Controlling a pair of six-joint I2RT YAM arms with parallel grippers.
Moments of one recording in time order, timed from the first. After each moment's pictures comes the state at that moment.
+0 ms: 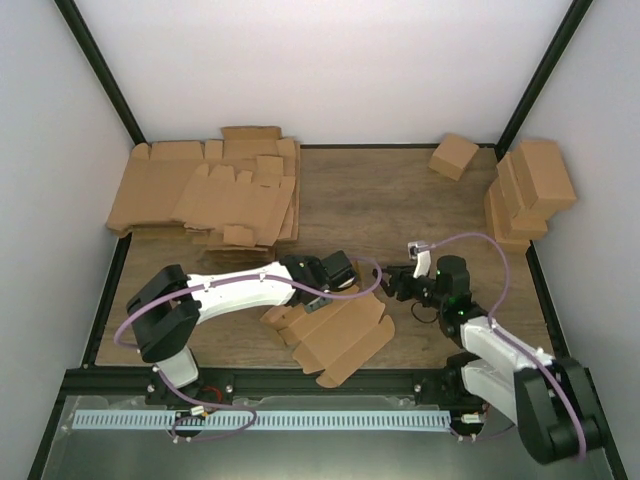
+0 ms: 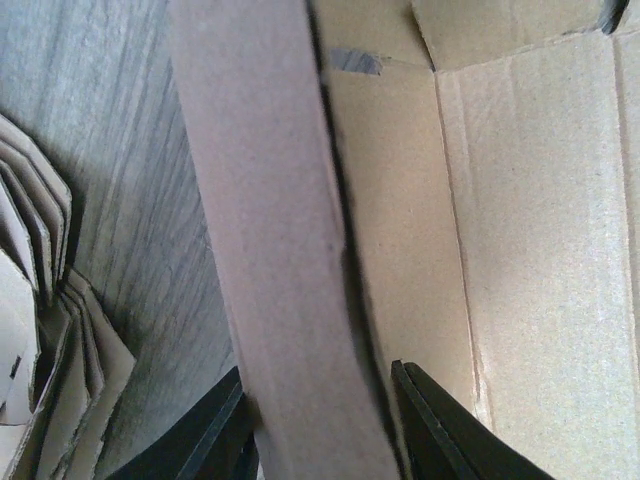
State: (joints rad) left arm -1.07 1.71 1.16 -0.75 -0.41 0.10; right arm 0.26 0.94 0.18 0.35 -0.57 0.43
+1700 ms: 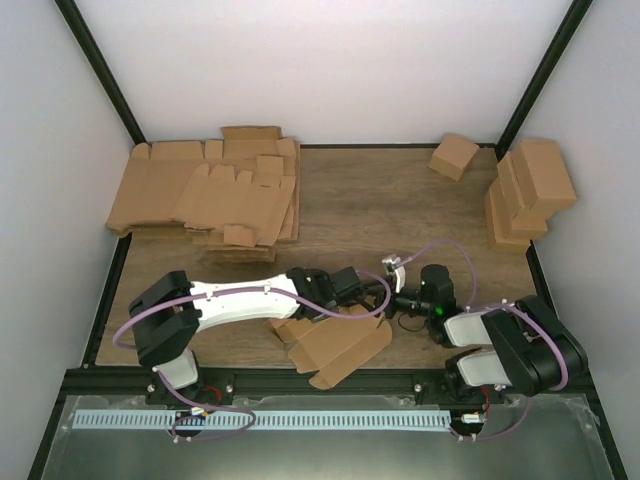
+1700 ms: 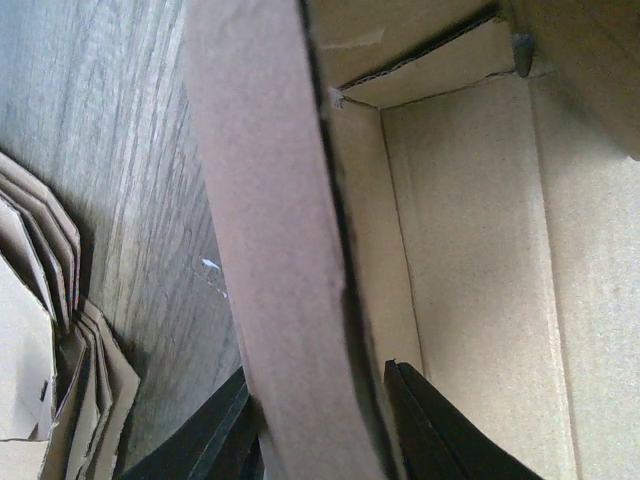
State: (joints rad) left arm -1.16 1.70 1.15 -0.73 -0.48 0.11; right arm 0.38 1.35 0.11 0.86 -0.83 0.42
